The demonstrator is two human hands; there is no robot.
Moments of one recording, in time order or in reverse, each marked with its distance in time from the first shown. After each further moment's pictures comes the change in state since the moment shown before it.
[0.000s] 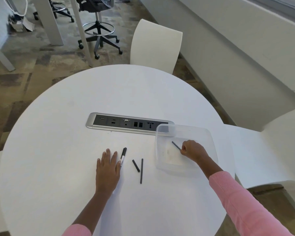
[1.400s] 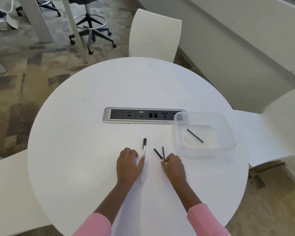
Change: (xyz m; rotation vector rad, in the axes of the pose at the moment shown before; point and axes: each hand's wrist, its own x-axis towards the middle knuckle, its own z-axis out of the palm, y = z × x) left_hand -0.003 -0.035 -0.013 -0.136 0.081 0.156; right_hand -0.092 -0.156 0.088 0.485 0.114 0.276
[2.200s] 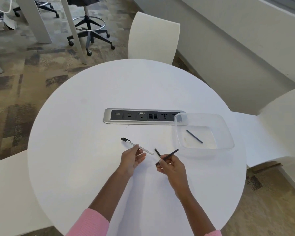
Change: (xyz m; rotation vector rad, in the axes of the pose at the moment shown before) left_hand 0.029 0.029 -0.037 -1.345 -0.267 -0.894; right_hand -0.047 -0.022 -0.021 0.958 -0.023 -0.012
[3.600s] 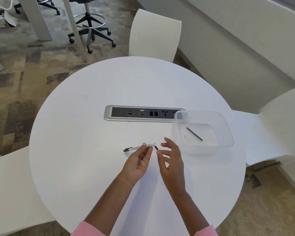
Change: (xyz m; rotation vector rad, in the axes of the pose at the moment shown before) left_hand -0.039 -0.005 0.010 -0.597 -0.173 -0.231; right_hand -0.018 -0.011 0.013 -0.271 0.061 -0.526
